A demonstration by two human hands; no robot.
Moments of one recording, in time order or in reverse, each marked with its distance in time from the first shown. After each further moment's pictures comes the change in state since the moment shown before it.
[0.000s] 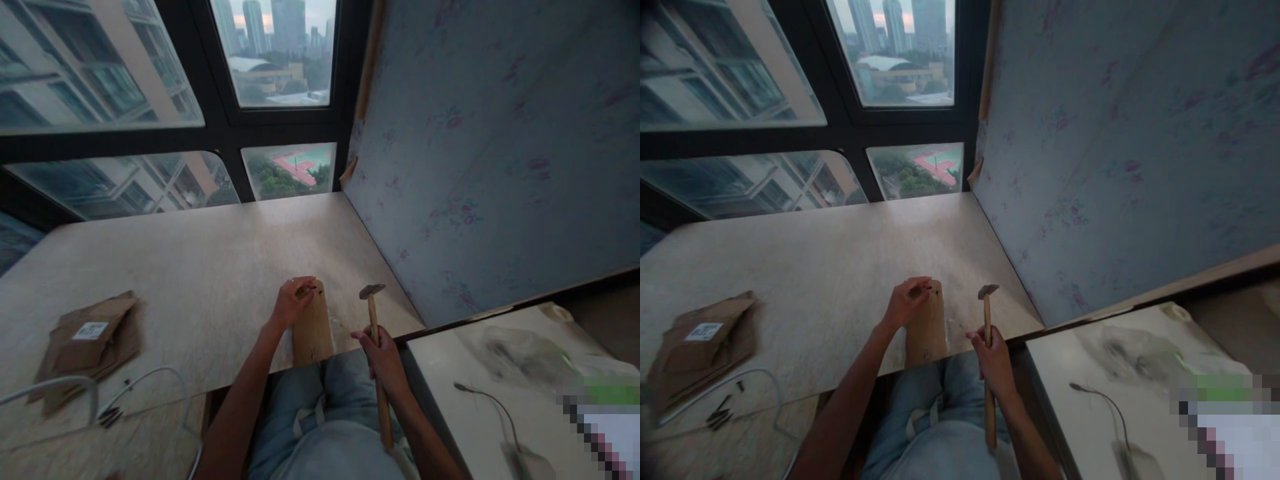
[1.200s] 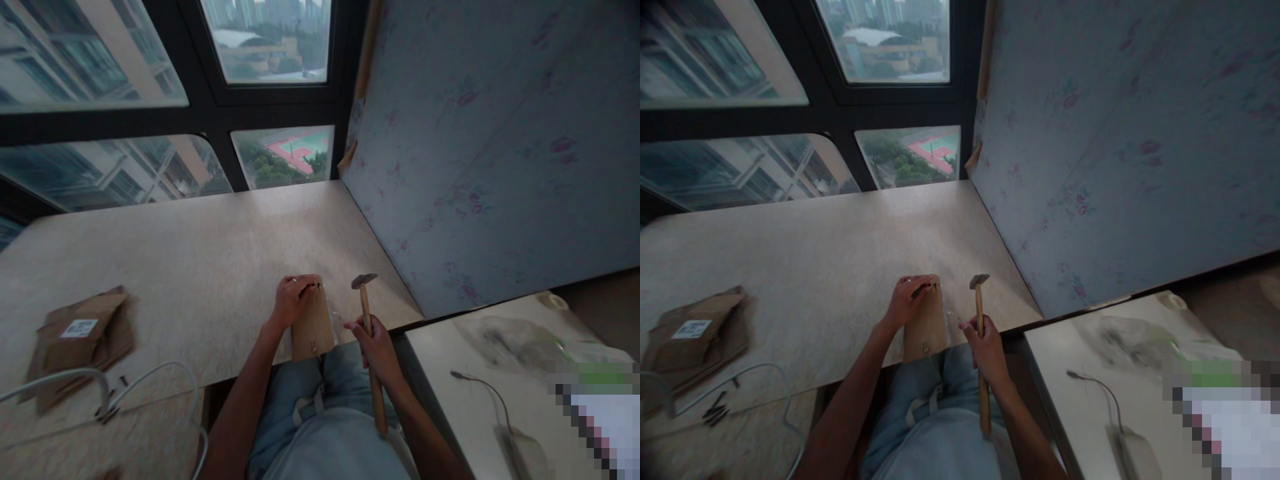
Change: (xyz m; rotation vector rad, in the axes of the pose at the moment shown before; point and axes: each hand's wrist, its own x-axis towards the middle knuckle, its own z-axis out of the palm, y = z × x) left_hand -0.009 -0.009 0.011 0.218 -0.099 0.125; right_hand 0.004 -0.007 0.010 0.001 -0.037 0.011
